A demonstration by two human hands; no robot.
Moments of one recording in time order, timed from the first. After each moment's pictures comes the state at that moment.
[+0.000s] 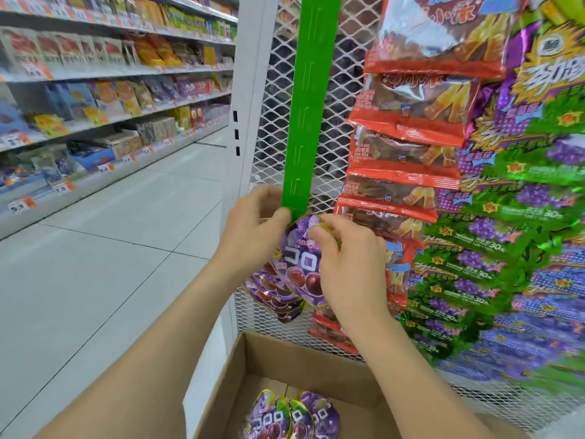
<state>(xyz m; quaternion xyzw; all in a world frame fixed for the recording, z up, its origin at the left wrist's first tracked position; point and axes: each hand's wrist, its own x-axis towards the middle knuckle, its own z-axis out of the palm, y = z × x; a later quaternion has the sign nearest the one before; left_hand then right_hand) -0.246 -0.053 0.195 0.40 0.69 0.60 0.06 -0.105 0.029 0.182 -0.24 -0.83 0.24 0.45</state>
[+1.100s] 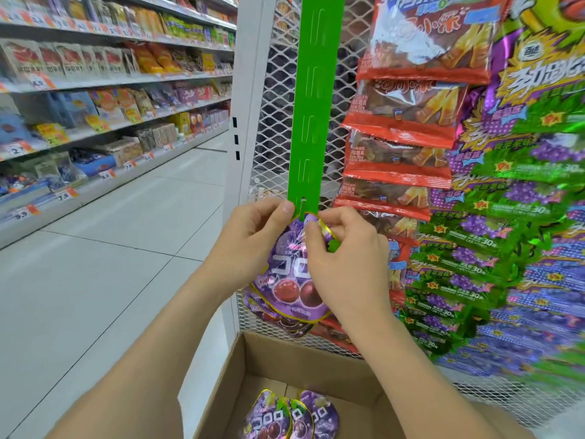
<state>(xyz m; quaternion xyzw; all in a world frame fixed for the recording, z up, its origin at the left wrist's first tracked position) -0.234 -0.080 0.198 0.48 0.62 0.61 0.13 -0.095 0.003 0.202 -0.28 -0.80 0.25 0.48</state>
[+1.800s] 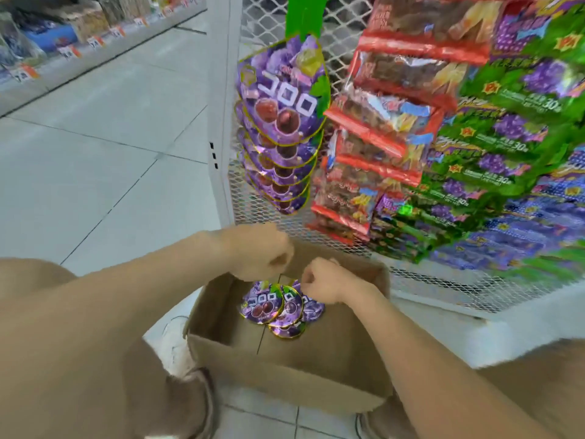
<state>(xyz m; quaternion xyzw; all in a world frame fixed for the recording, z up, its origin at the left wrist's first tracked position) -0.206 -0.102 0.045 0.71 0.69 -0.05 0.14 -0.058 0.035 -0.041 -0.30 -0.88 0.29 -0.23</state>
